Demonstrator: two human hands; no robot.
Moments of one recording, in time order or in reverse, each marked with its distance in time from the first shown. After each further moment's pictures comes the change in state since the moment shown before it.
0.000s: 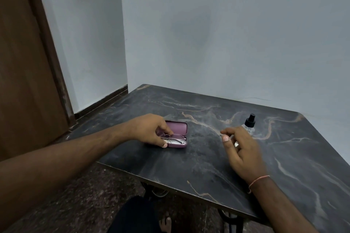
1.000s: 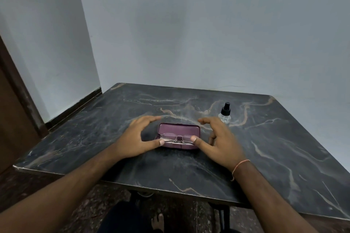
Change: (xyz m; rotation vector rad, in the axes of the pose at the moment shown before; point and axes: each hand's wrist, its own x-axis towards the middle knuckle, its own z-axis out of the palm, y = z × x) left_hand 0.011 0.020 0.068 -0.416 0.378 -0.070; right_hand -0.001 -0.005 -0.008 -0.023 -0.169 0.196
